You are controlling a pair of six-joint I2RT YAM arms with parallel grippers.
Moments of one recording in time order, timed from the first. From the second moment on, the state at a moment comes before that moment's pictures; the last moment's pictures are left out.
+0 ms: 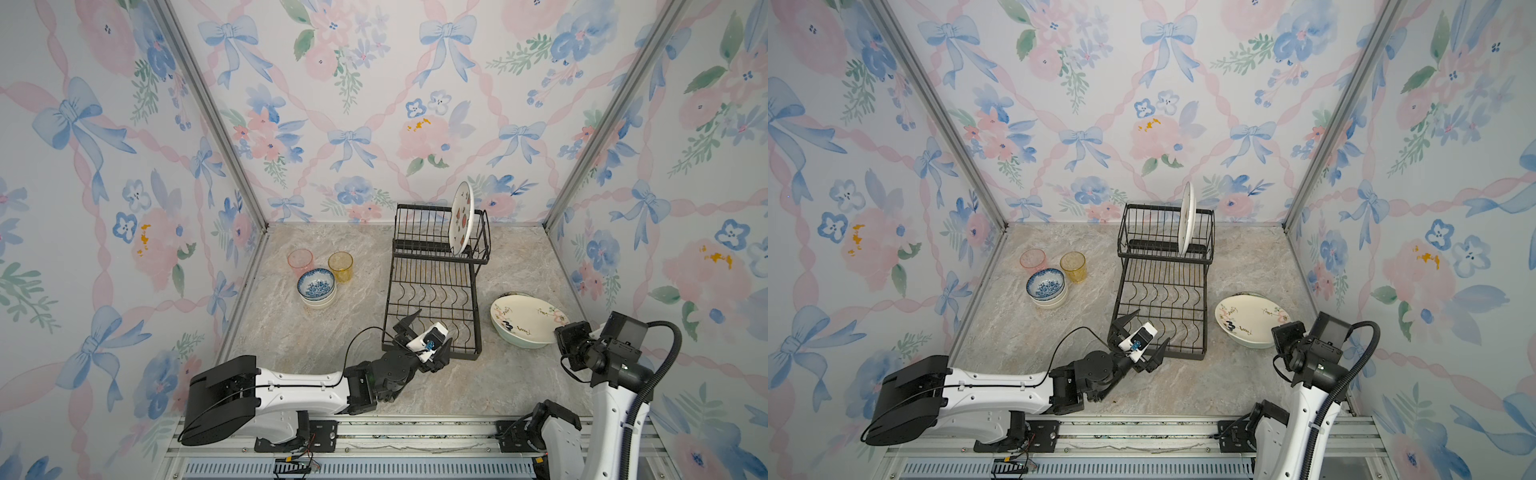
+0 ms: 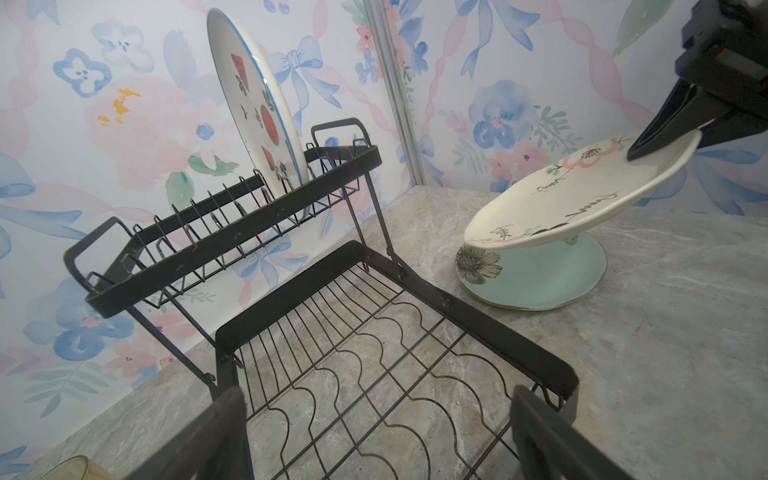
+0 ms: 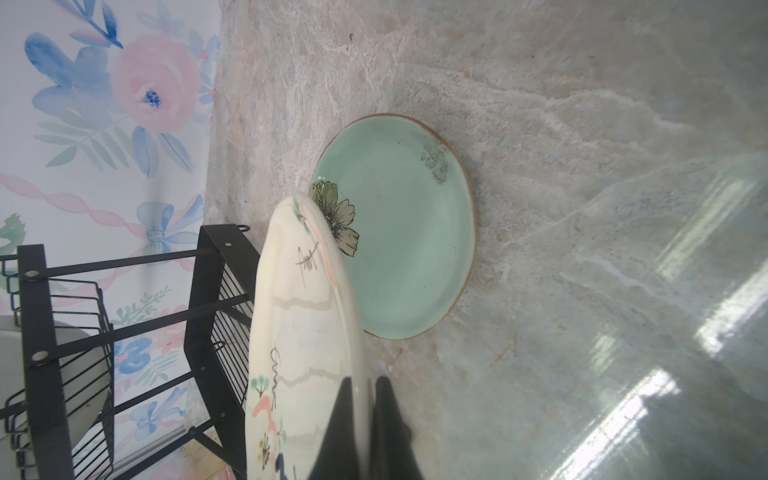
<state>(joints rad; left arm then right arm) -1.32 1.29 0.55 0.67 -0.66 0.28 -0.52 0.66 0.74 -0.94 -0.31 0.84</state>
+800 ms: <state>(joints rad) -1.32 1.29 0.55 0.67 -0.65 0.27 -0.54 0.89 0.65 -0.74 -0.24 0.71</state>
